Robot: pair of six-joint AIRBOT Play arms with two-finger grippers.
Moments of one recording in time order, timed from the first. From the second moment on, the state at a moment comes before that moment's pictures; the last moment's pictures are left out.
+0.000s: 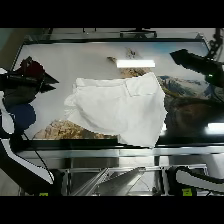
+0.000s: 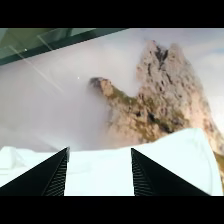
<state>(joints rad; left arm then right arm) 0.40 -1.97 1.85 0.67 -1.65 -1.18 -0.29 -1.34 1.33 -0.49 0.85 0.92</state>
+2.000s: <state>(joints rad) 0.11 -1.74 1.33 1.22 -1.44 -0.86 -0.61 -0.96 0.36 -0.83 1.09 1.20</state>
